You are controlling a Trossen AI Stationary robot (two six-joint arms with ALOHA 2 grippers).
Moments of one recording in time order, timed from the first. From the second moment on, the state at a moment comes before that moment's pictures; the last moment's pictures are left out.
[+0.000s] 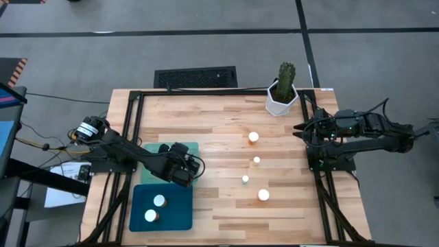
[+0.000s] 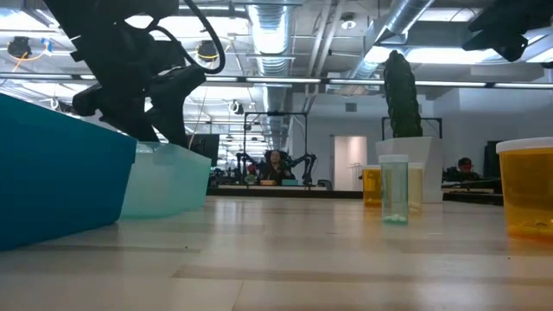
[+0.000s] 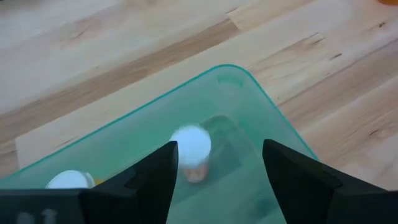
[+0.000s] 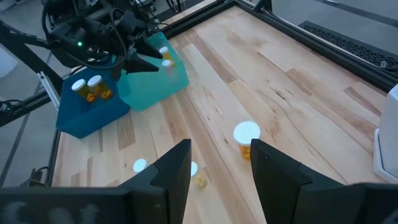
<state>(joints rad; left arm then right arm) -0.38 1.60 0.94 -0.80 -0.76 -1.42 0.01 0.37 0.78 -0.87 0.18 0.47</state>
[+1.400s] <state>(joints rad) -0.37 1.61 1.26 -0.40 -0.83 -0.75 0.01 0.37 0.78 -0.87 0.18 0.46</state>
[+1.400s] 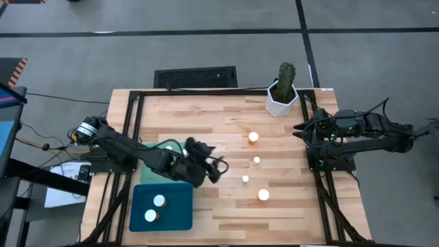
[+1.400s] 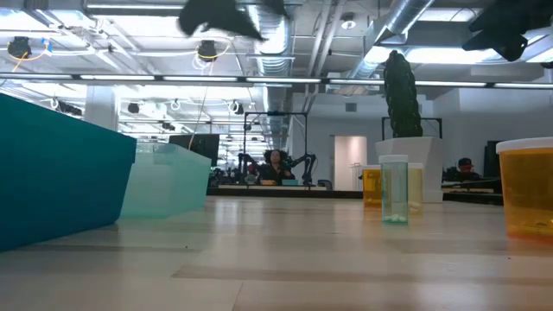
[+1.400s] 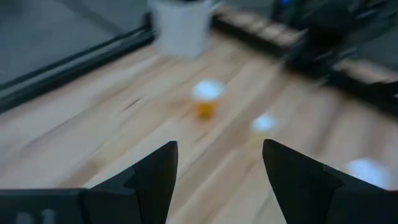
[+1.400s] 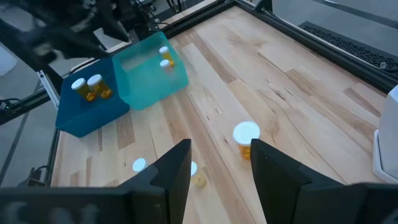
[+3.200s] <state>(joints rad) -0.37 2.21 1.56 -0.11 -0.69 -0.56 0.01 0.37 0.78 -0.91 0.18 0.47</state>
